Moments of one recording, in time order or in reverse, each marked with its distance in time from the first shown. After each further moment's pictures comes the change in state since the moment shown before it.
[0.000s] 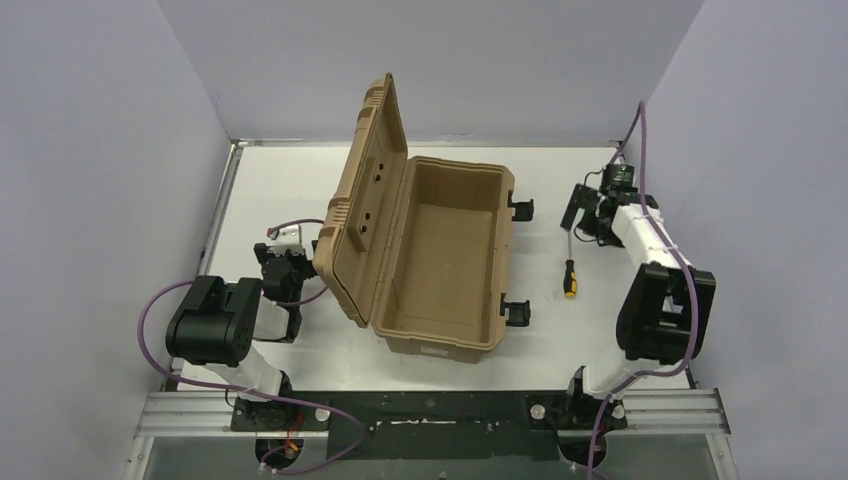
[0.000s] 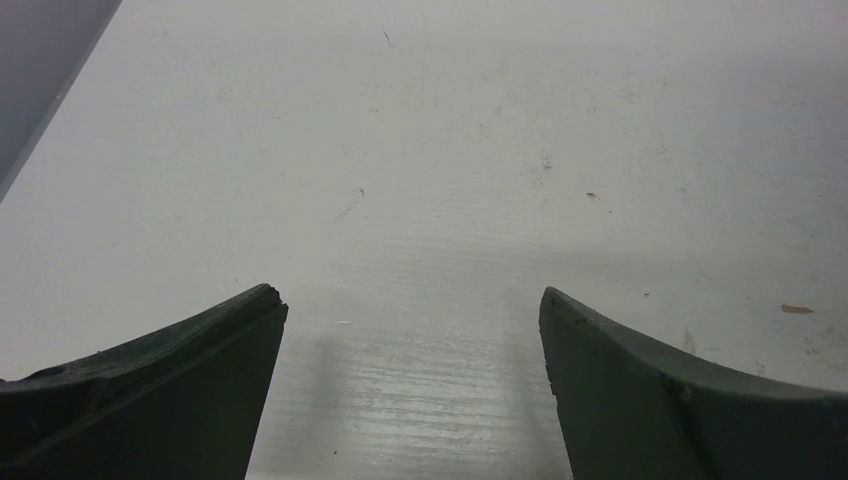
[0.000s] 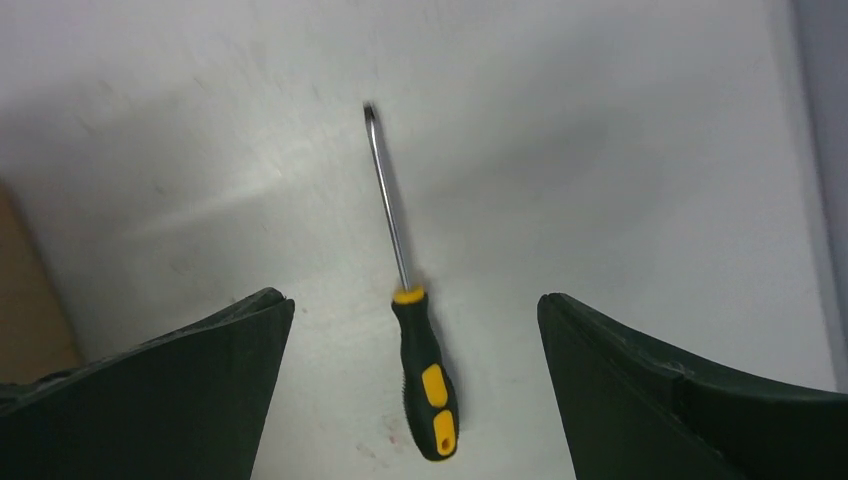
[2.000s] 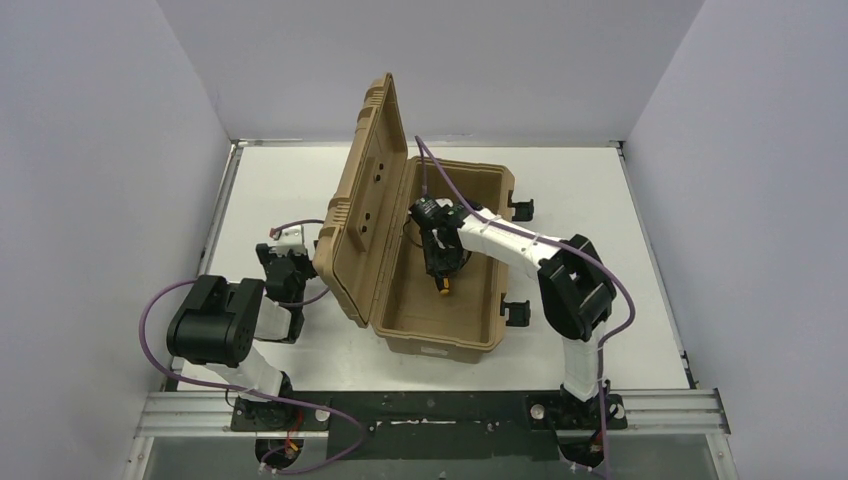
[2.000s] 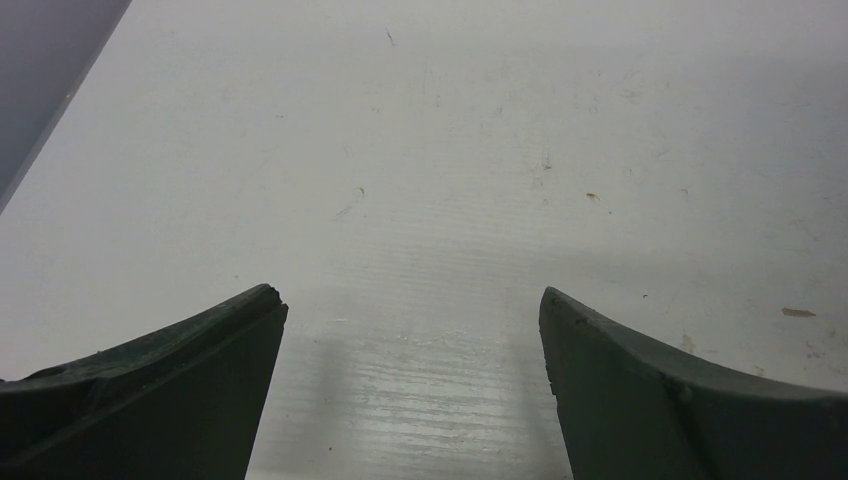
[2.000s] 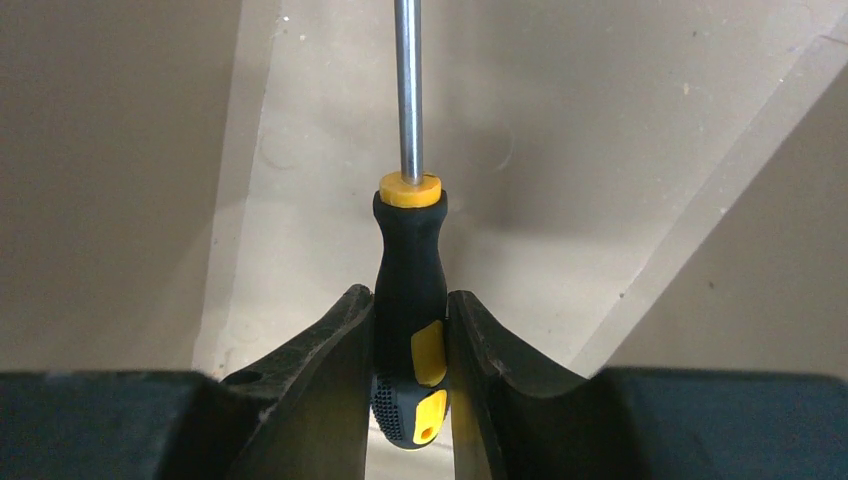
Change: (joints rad) left arm -0.030 0.000 0.000 0.000 -0.043 0.003; right arm 0.914 0.373 0.328 -0.332 0.058 0.341
